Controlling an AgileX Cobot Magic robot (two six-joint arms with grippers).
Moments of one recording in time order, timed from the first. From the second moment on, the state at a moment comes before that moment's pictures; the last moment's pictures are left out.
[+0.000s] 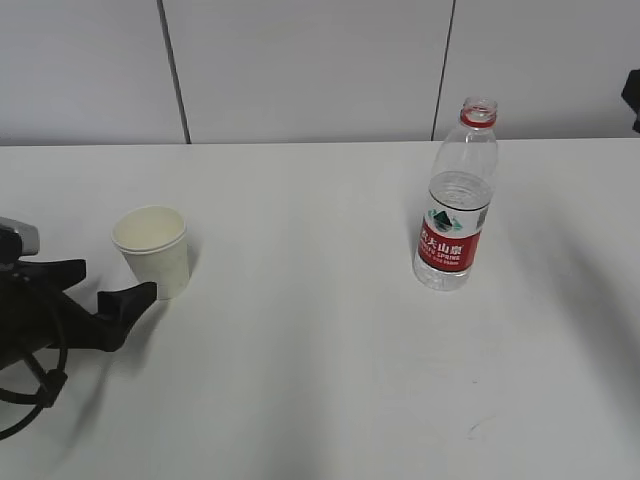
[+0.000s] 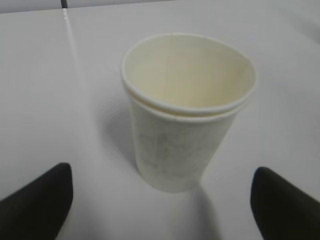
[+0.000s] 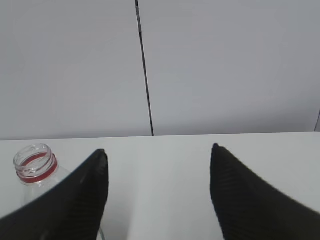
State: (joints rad) left arm -0.04 1.95 -0.37 0.47 -1.14 -0.13; right arm 0.05 1.13 -0.55 0.12 -0.35 -0.05
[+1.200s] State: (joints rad) left arm -0.19 2.17 -0.64 0.32 -1.15 -0.13; right arm 0.05 1.25 -0.53 -0.20 -0.49 0.08
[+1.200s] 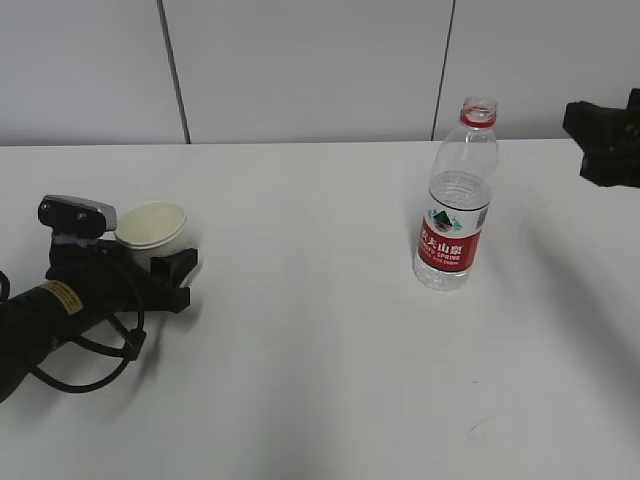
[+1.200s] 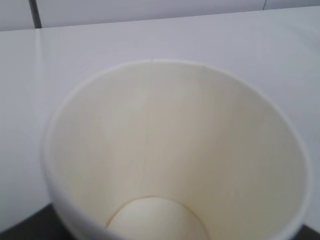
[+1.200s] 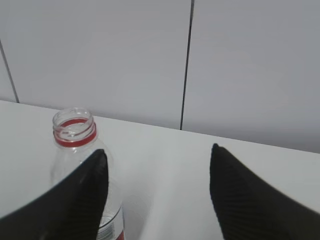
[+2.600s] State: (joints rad) left arm -0.19 2.17 -0.64 0.32 -1.15 -0.13; right arm 0.05 1.70 -0.34 -0.32 -1.14 0.17
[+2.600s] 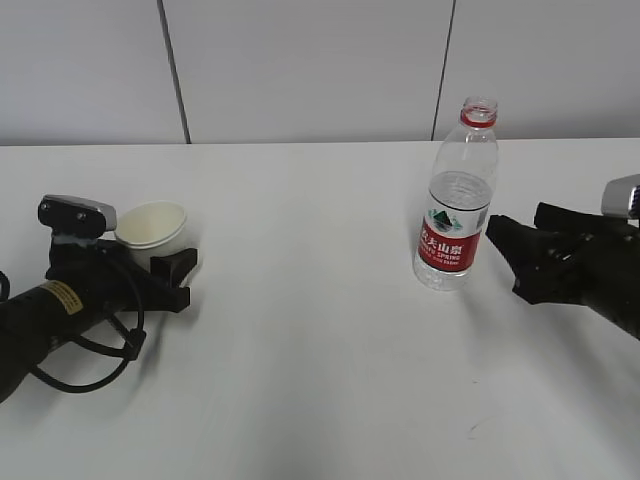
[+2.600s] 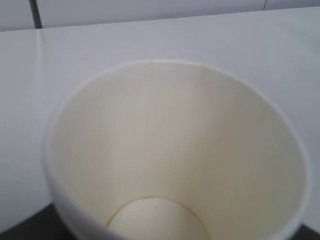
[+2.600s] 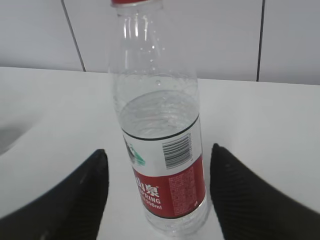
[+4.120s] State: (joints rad) left arm -0.19 2.17 -0.64 0.32 -1.15 -0.13; right arm 0.05 2.09 -0.69 -0.42 -1.14 0.24
